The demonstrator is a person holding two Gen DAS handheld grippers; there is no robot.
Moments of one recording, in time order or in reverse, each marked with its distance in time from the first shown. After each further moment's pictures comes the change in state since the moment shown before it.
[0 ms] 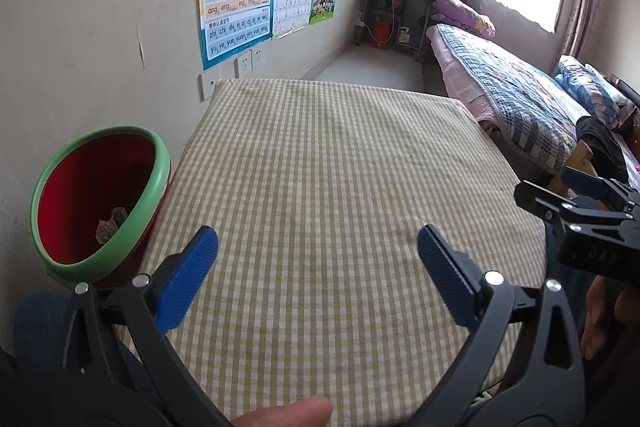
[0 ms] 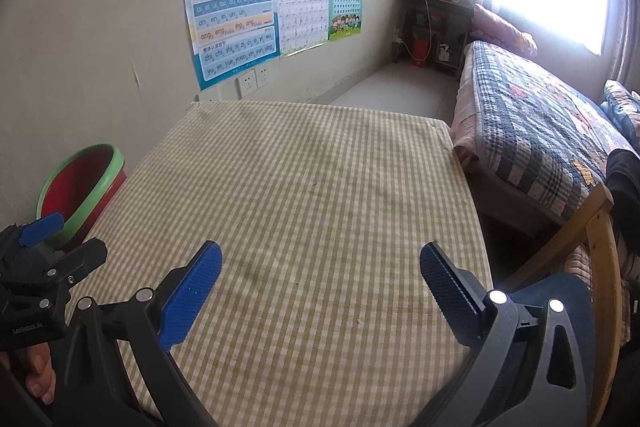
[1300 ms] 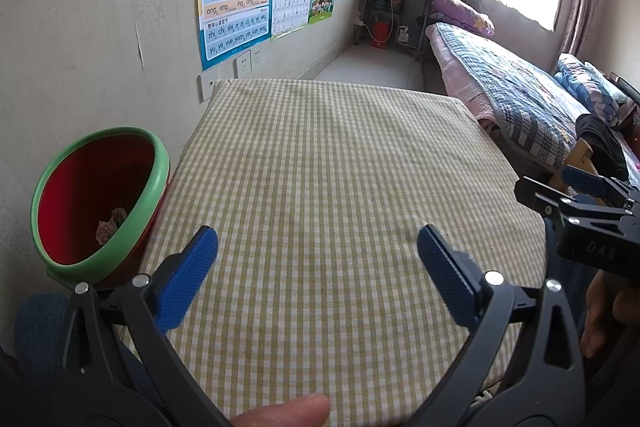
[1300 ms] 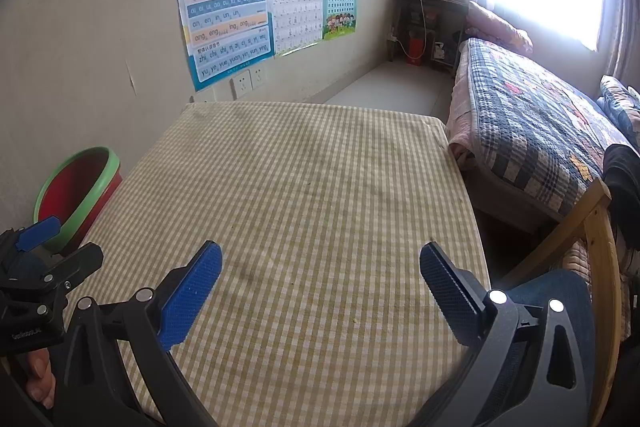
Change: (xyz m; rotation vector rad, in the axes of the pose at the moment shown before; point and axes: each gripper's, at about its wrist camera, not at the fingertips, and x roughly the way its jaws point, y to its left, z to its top) left arm 0.001 0.000 -0.001 0.003 0.002 -0.002; right arm -0.002 0.000 -0.001 0.022 0.000 -0.018
